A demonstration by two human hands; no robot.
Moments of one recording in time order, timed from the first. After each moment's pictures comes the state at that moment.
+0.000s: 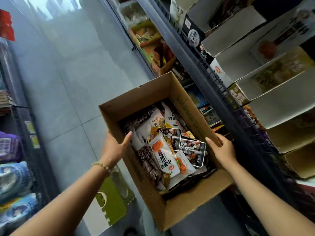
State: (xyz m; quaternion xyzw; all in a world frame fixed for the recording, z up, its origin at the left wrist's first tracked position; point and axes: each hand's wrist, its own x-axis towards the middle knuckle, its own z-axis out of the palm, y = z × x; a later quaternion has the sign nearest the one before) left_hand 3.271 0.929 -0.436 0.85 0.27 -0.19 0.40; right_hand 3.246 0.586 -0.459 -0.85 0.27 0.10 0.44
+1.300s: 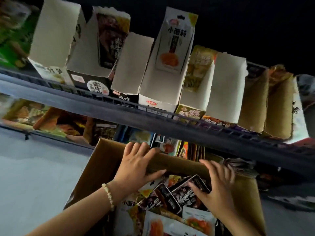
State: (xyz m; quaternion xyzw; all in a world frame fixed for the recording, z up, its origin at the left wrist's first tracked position) left_hand 3.471 0.775 -0.512 0.78 -0.61 -0.02 0.17; right_hand 3.233 0.652 -0.518 -0.90 0.40 -0.13 0.11
